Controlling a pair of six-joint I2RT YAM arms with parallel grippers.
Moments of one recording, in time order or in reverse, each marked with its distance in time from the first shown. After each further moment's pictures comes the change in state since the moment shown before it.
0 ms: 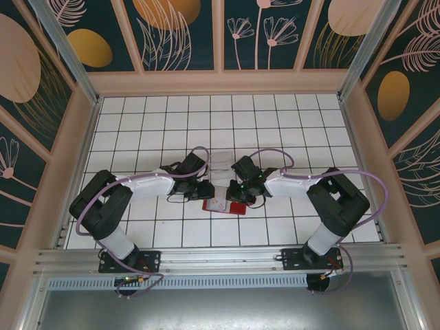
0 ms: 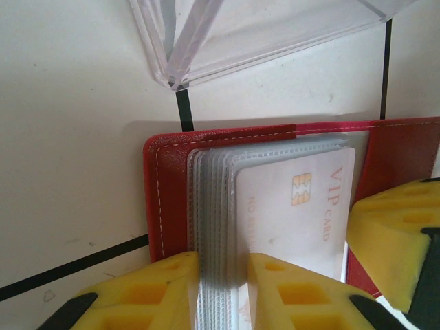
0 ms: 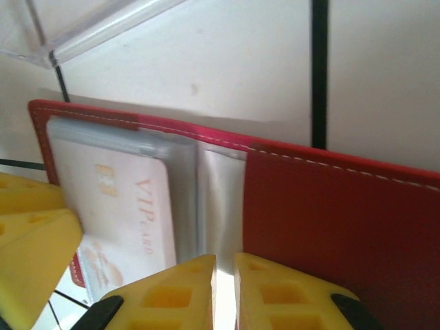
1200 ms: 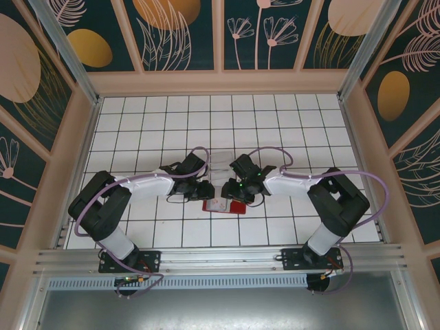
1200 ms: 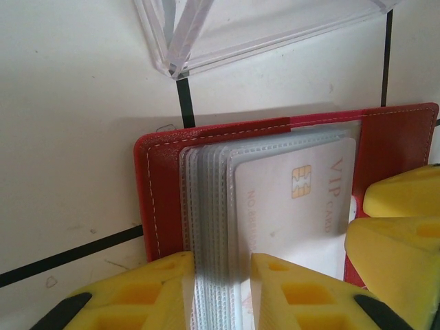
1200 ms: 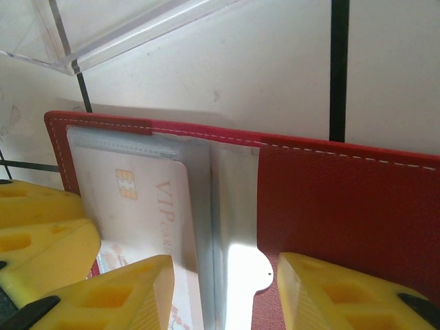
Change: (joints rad) left arm -0.004 -0.012 0.000 -0.016 0.000 0.000; right arm 0.006 0.002 0.037 -0.035 0.004 0.008
